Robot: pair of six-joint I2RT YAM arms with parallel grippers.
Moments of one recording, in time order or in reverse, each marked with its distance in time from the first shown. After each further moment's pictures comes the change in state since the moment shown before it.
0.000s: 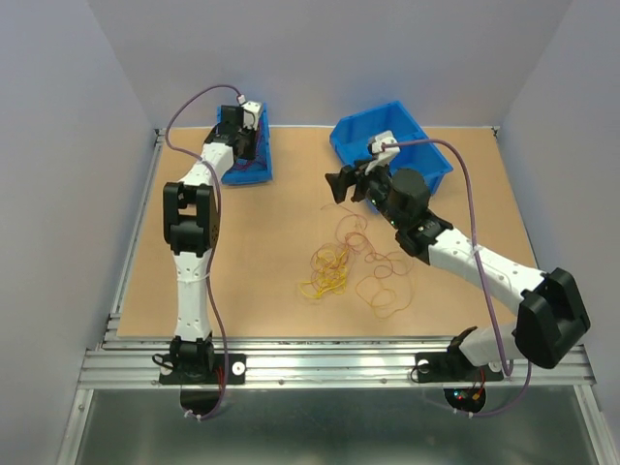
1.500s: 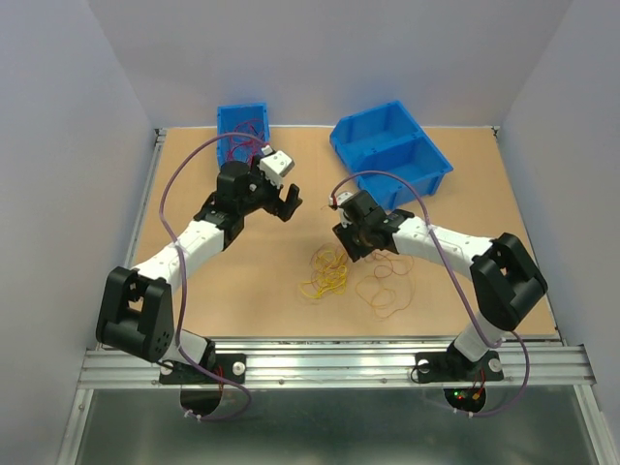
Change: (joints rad) left arm -0.230 -0.967 -1.135 0.497 0.332 0.068; right arm 0.061 0.294 0.144 -0.914 0.056 -0.066
